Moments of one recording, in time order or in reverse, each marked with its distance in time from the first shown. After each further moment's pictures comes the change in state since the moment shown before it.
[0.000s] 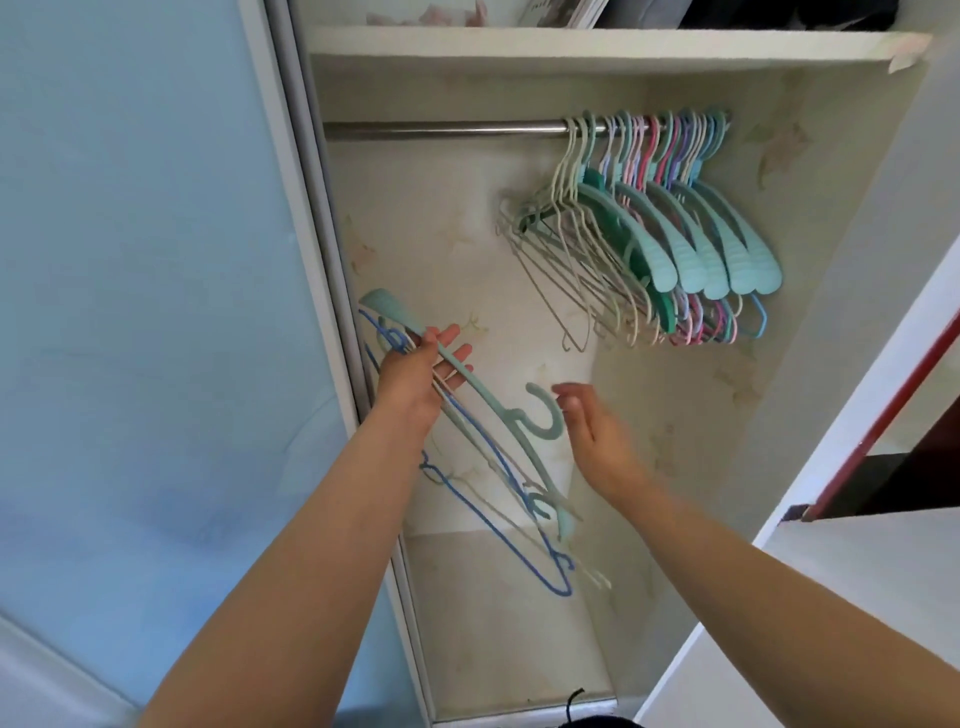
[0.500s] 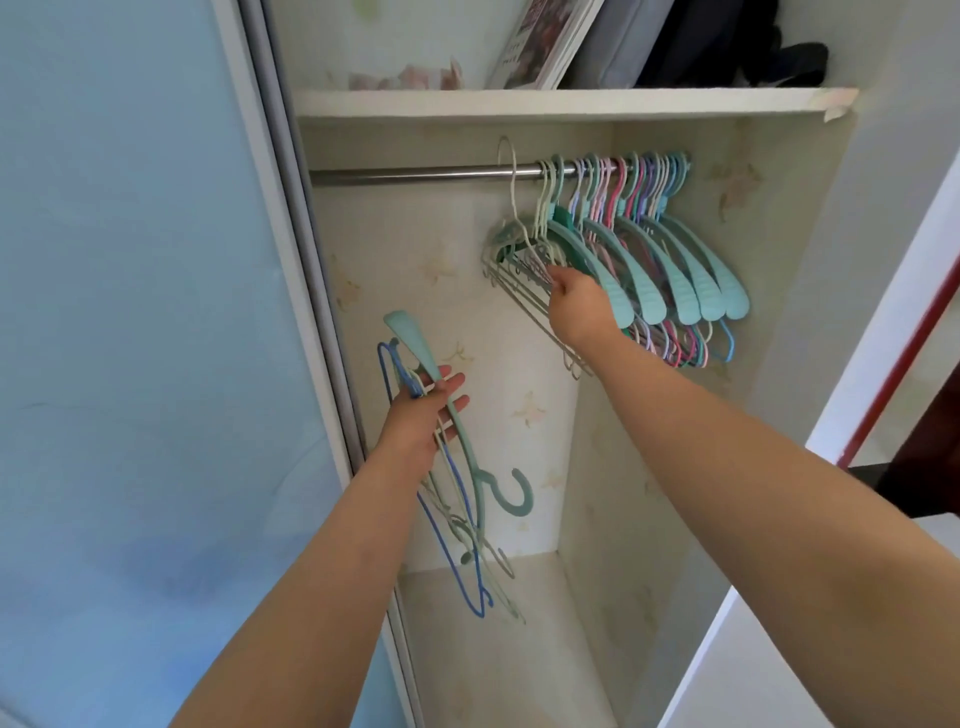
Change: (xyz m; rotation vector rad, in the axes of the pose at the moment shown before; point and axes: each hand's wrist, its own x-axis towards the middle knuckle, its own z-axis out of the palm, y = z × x) left_hand 0.005 -0.015 -0.007 0.276 -0.110 -0.051; right_hand 0.148 -0.081 -0.048 -0.177 0.126 0.188
